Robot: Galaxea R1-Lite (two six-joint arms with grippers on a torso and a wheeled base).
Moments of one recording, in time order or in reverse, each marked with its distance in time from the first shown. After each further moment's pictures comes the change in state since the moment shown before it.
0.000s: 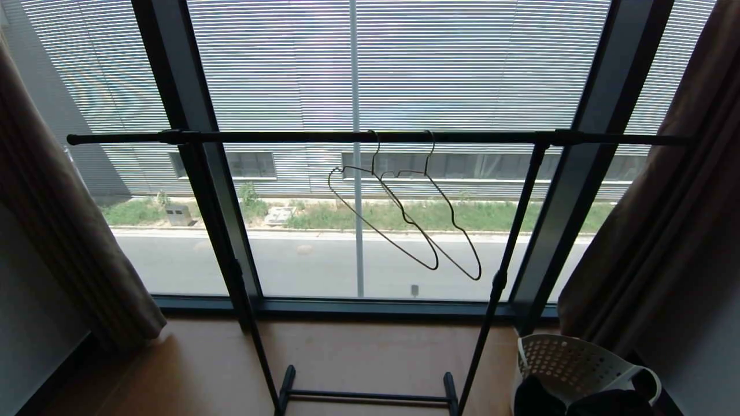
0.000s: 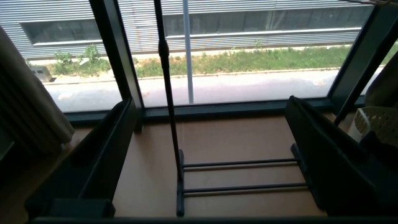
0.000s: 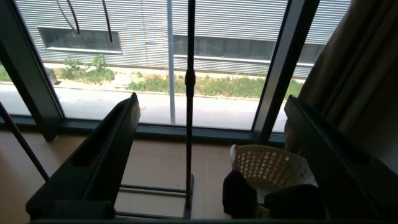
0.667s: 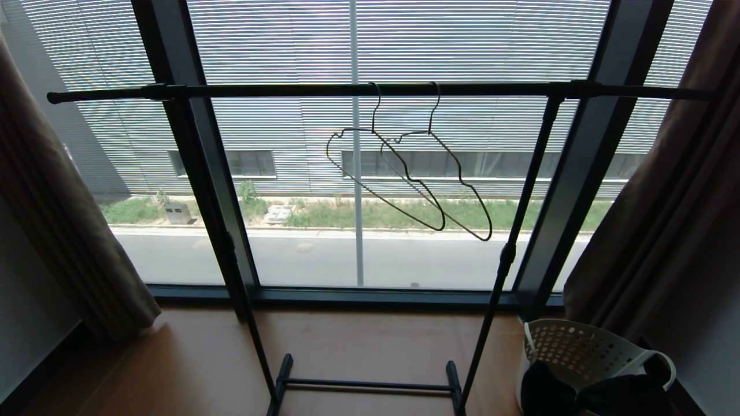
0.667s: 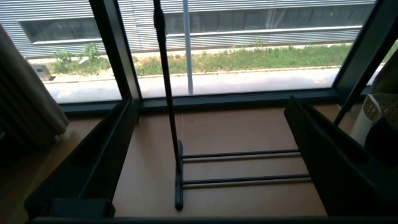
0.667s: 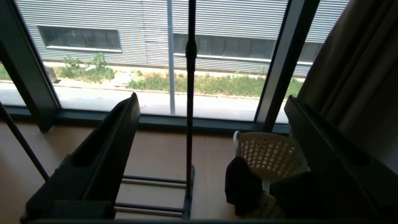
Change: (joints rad) left arm 0.000 0.000 0.000 0.000 0.000 -0.001; right arm 0.000 0.000 0.000 0.000 0.000 0.000
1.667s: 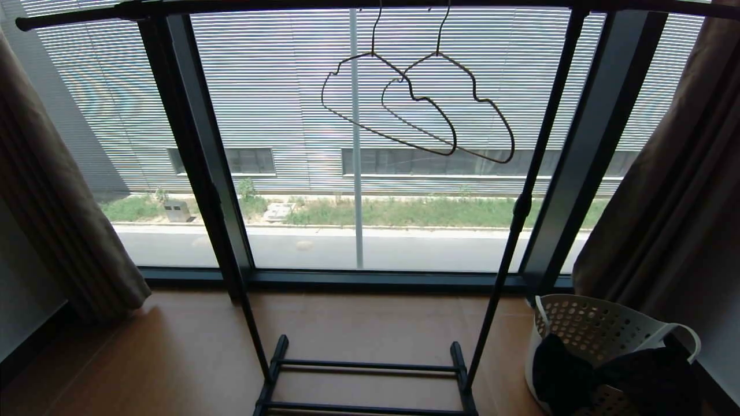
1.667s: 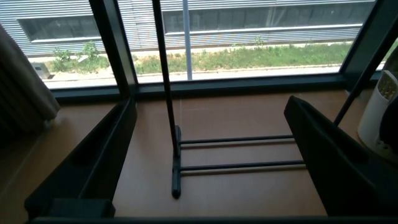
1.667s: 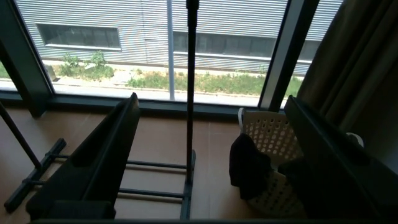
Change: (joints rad) left arm 0.000 0.000 0.000 0.000 0.000 0.000; right arm 0.000 0.000 0.000 0.000 0.000 -0.001
